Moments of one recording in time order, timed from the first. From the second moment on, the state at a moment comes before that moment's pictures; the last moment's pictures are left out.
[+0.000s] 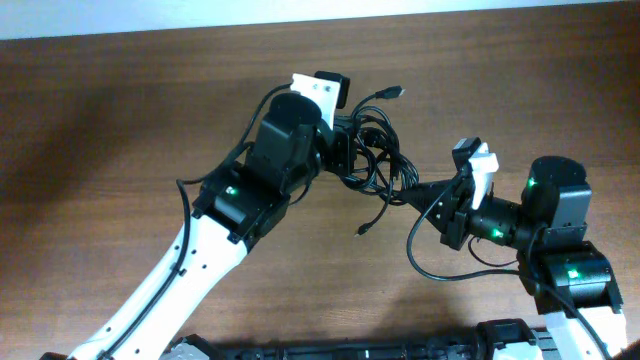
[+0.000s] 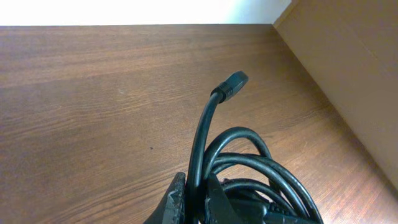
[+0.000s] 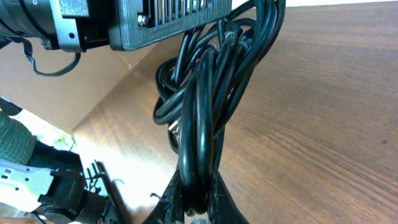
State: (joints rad) left arm -0.64 1.38 1.28 -0.41 0.09 -0.40; right arm 0.04 0.81 0.79 -0.57 -0.92 0.06
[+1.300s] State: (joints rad) left arm -0.60 1.36 1.28 -0.35 0.31 -0.30; right arm 0.04 0.81 0.79 -0.52 -0.79 0.07
